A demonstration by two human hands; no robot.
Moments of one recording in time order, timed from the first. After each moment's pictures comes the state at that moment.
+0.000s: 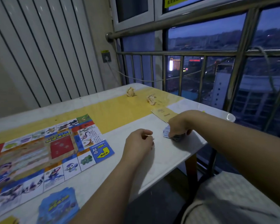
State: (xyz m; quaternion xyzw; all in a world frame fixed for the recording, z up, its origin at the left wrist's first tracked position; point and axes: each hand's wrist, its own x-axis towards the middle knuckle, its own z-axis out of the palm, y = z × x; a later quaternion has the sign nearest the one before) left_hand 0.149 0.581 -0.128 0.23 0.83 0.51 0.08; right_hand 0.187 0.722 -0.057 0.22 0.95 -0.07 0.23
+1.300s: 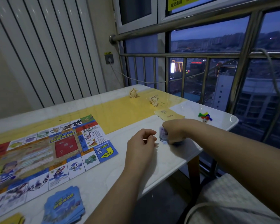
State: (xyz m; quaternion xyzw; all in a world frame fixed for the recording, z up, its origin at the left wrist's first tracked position) left_hand 0.170 0.573 -0.131 0.22 0.74 0.63 0.04; right_hand 0.190 0.700 -0.067 0.18 0.97 -0.07 0.14
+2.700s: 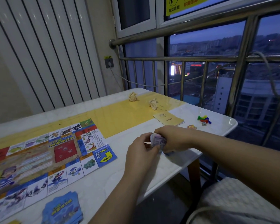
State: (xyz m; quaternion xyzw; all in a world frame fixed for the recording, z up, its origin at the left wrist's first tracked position) left_hand 0.168 0.571 -0.131 0.28 0.81 0.51 0.02; right_hand 0.206 0.698 -0.072 0.02 0.98 -0.16 0.05
